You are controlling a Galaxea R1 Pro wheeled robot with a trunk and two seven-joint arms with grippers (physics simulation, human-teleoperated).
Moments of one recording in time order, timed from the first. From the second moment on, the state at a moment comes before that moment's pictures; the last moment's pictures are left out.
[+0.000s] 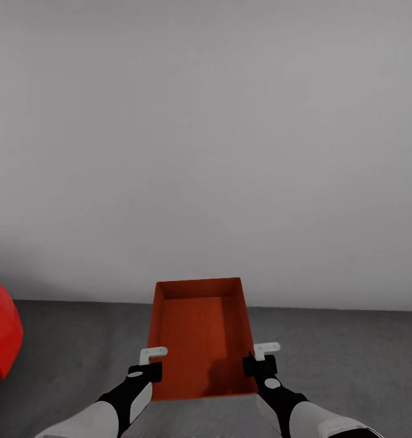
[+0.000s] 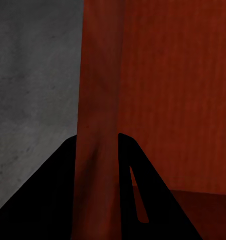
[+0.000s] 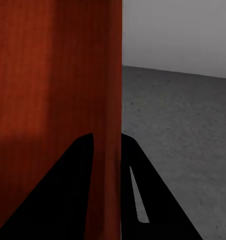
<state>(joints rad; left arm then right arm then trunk) -0.65 -0.11 -0.06 -0.17 0.13 0.01 0.22 -0.68 0.13 0.12 -0.05 0.03 -0.29 -0.20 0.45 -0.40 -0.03</state>
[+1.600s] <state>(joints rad) -0.65 -0.11 -0.06 -0.17 0.13 0.01 0.22 -0.68 0.13 0.12 -0.05 0.03 -0.29 -0.20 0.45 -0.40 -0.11</state>
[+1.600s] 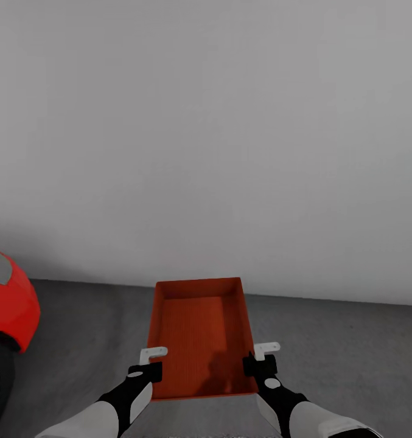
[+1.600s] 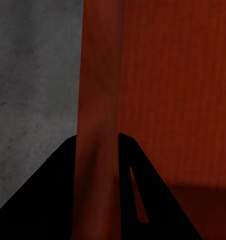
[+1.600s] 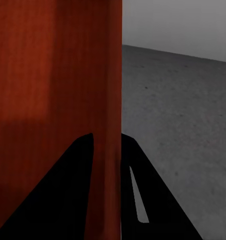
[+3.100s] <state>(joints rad) -0.65 -0.11 -0.06 -0.17 0.13 0.01 0.22 -0.68 0.13 0.12 -0.05 0.03 -0.29 -0.20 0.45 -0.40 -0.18</state>
